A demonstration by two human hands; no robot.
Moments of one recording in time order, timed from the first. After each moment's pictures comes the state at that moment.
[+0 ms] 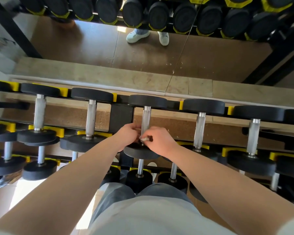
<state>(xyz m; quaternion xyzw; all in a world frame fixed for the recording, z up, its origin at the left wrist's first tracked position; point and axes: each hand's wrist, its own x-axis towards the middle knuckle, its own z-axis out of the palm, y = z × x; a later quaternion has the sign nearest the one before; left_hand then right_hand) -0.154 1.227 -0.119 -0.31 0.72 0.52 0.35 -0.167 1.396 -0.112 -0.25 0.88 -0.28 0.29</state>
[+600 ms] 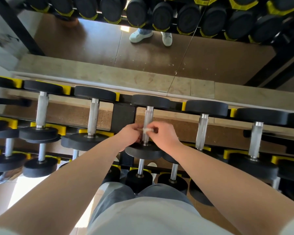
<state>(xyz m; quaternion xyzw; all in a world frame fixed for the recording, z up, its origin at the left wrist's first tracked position) -0.155 1.227 -0.120 -0.32 0.72 0.51 0.35 -0.177 1.388 -0.113 -0.09 0.89 -0.36 0.26</state>
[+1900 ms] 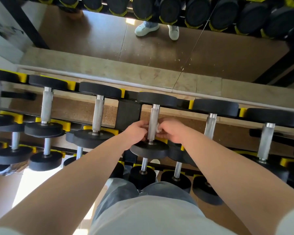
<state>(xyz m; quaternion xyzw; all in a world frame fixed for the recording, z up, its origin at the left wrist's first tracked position) -0.158 1.226 -0.111 -0.28 0.71 0.52 0.37 -0.218 1.376 -0.127 0.25 0.64 -0.53 0.50</state>
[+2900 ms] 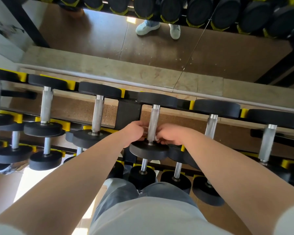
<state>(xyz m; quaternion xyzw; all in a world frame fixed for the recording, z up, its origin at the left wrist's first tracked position) -0.167 1.223 -0.125 -0.33 0.67 0.54 0.38 -0.217 1.383 -0.138 0.09 0.71 -0.36 0.59</state>
